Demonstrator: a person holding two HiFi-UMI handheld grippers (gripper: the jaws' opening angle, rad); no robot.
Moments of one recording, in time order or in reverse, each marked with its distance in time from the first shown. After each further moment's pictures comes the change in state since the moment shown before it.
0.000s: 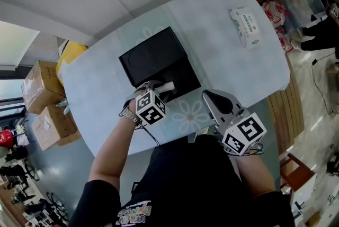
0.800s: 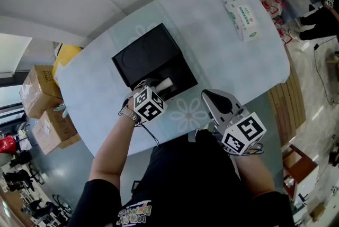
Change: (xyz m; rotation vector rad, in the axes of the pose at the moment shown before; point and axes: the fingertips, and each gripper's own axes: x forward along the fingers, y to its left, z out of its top) left arm 0.022 0.001 -0.001 -0.059 0.015 -0.044; right arm -0.006 -0.014 -0.015 0.061 0.007 -0.036
